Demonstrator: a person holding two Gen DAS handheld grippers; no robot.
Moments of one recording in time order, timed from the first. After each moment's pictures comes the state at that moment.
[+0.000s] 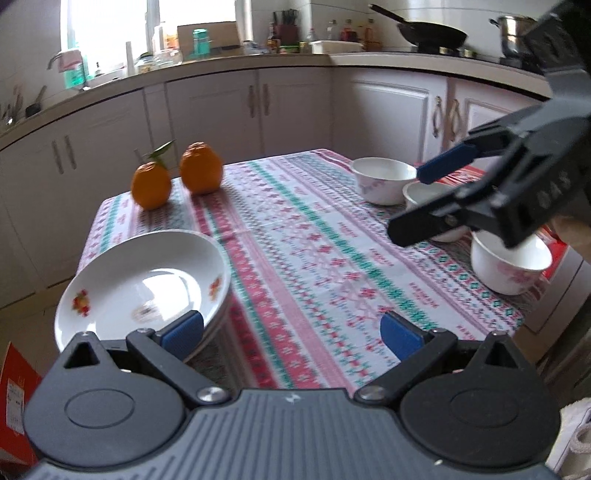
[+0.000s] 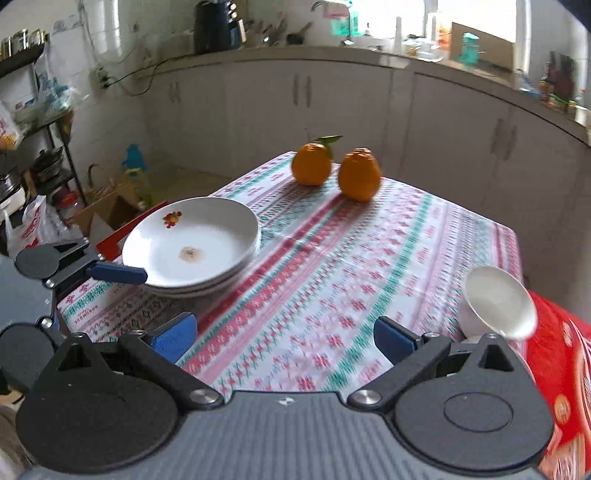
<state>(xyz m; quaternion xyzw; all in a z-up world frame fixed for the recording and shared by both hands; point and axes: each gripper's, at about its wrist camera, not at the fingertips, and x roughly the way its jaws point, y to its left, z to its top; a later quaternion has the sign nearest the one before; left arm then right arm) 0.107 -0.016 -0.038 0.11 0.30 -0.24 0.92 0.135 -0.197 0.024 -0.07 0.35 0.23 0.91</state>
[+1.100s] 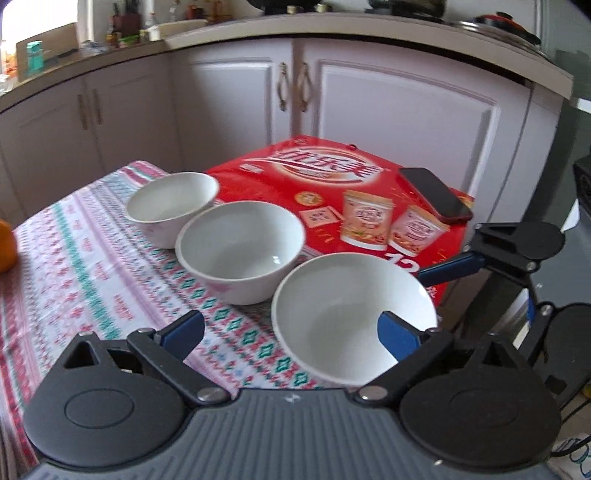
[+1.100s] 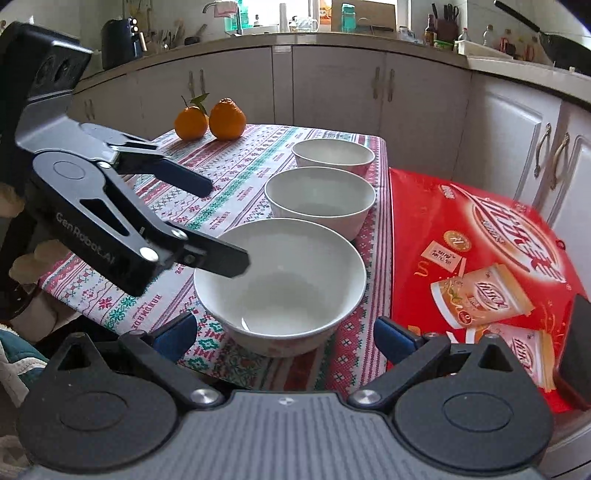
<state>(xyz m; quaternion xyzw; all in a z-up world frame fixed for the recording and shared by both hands) 0.134 -0.205 -0.041 0.16 0.33 -0.43 0.82 0.037 -0.339 -0.049 -0.01 0.37 0.11 0.92</state>
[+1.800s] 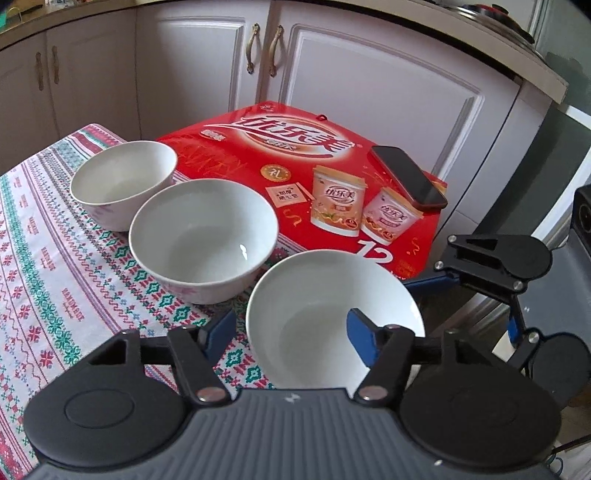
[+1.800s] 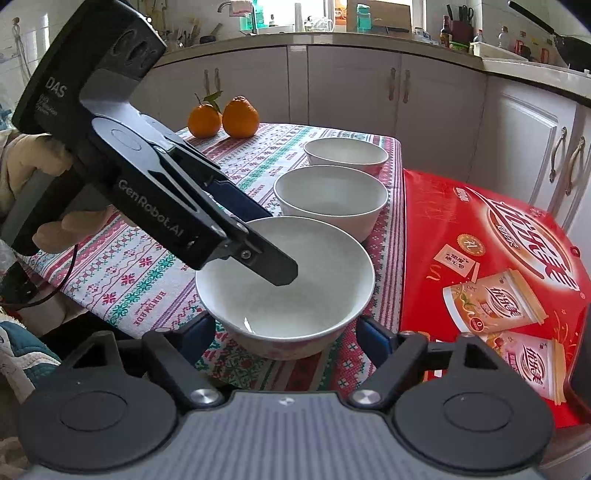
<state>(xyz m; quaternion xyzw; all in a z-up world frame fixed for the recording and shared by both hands) 0.168 -0.222 -0.048 0.15 0.40 -0.48 0.76 0.040 -0.342 -0.053 -0.02 0.36 0.13 0.92</state>
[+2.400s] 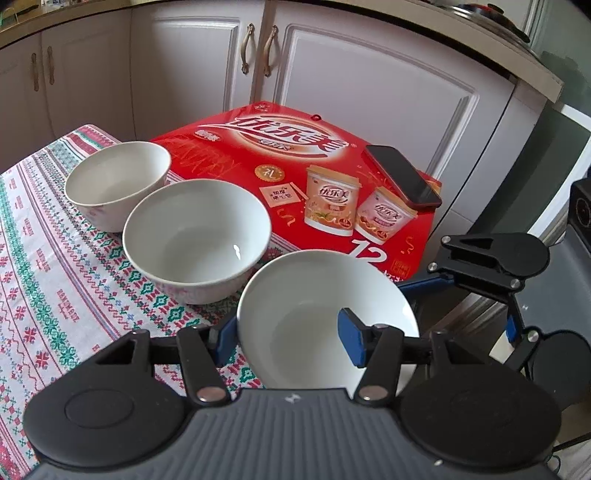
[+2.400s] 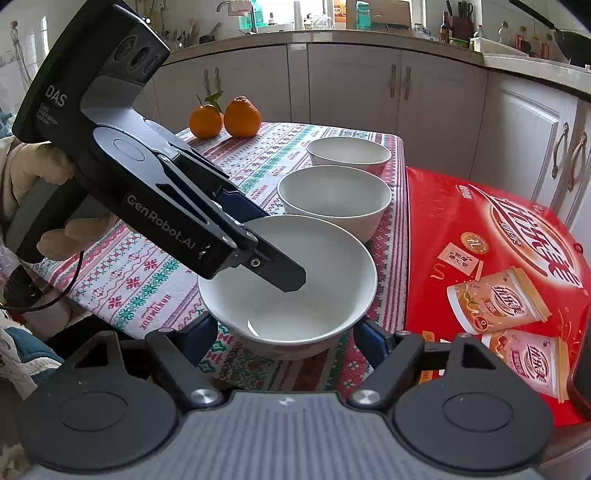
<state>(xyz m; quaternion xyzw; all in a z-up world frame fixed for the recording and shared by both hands) 0.167 -0.220 -0.045 0.14 0.40 -0.49 0.76 0.044 -0.340 -0.048 -0.01 0.37 0.14 0.92</state>
